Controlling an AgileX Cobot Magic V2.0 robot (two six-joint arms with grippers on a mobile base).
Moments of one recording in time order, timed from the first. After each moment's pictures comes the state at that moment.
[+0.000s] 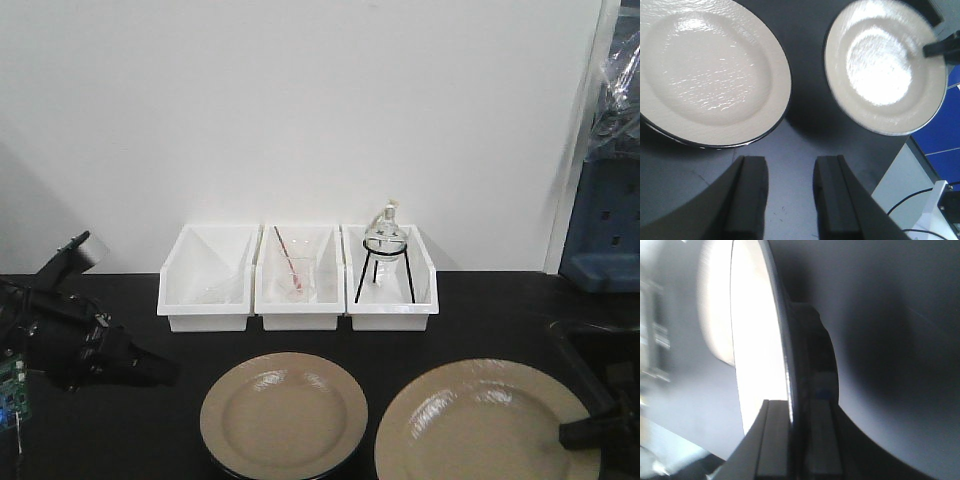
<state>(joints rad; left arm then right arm) 0.00 1.64 -1.34 -0.98 1.17 0.85 -0.42 1.64 -1.02 1.08 1.16 -0.66</state>
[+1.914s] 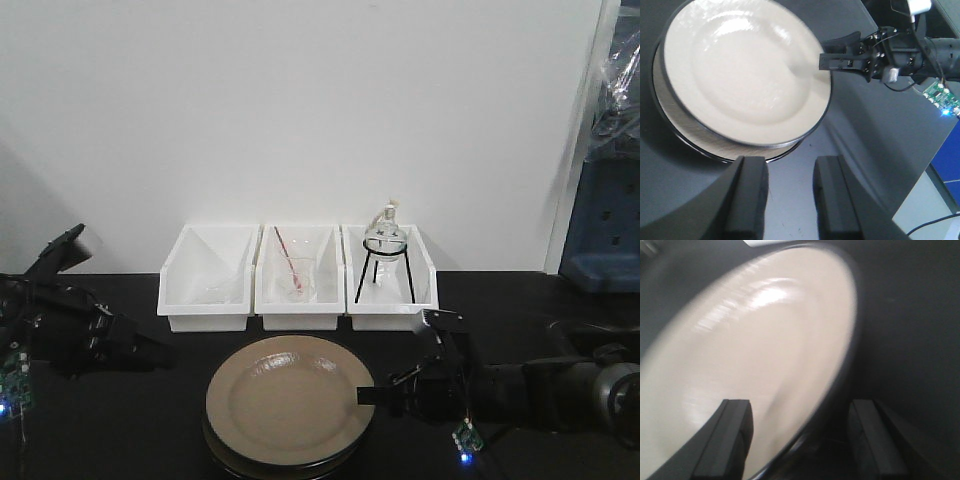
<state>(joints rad) 0.00 1.64 -1.34 -0.98 1.07 0.83 0.15 2.06 -1.26 1.56 0.56 -1.51</state>
